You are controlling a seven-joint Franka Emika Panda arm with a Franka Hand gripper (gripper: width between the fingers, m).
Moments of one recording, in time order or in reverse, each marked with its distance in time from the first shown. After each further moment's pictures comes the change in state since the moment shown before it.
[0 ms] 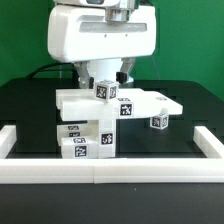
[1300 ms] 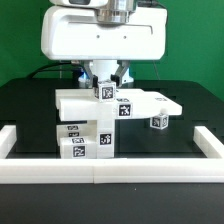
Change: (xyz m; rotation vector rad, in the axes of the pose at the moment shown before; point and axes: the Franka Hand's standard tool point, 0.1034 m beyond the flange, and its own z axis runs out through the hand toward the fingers) arm -0.003 0.002 0.001 0.001 -0.001 0.421
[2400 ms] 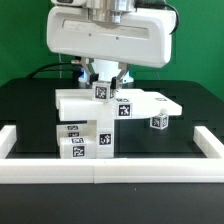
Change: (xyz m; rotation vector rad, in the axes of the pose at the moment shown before) arm 0.000 -0.001 0.000 0.001 -0.001 0.749
